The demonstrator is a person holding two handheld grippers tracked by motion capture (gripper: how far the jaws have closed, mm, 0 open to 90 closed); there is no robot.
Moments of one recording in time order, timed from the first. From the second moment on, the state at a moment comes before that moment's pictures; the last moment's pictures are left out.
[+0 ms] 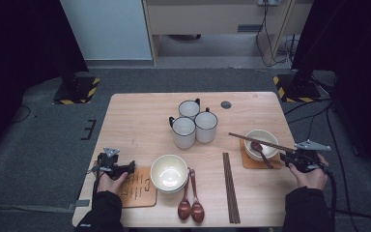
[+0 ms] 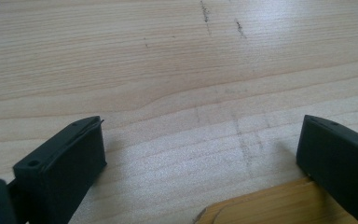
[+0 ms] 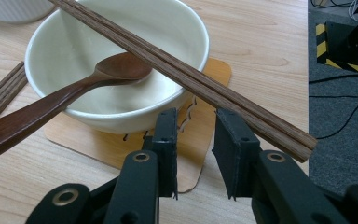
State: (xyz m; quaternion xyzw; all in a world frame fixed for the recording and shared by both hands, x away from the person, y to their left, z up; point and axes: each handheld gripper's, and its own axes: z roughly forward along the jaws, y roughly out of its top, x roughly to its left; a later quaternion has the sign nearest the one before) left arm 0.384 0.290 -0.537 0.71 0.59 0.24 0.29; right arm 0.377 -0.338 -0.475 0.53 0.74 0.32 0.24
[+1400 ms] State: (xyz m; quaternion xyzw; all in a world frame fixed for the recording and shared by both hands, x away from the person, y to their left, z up) left arm 0.384 0.290 -0.537 0.71 0.59 0.24 0.29; right arm 0.409 -0.304 -0.441 0.49 0.74 0.37 0.26
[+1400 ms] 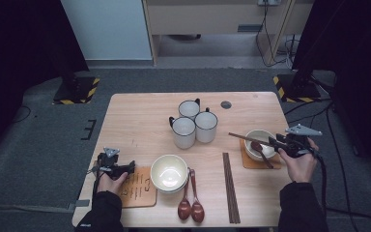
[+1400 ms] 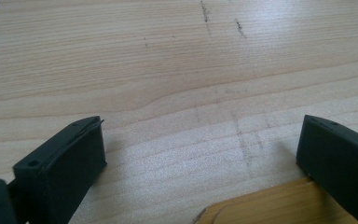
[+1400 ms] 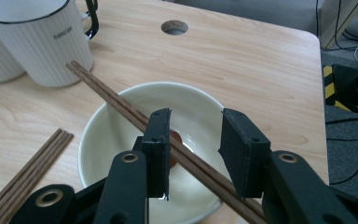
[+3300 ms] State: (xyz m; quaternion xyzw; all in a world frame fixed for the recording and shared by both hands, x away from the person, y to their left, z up) left arm 0.384 0.290 -0.537 0.71 0.59 0.24 0.29; right arm 0.447 -0.279 -0.468 0.48 0.78 0.33 0.24
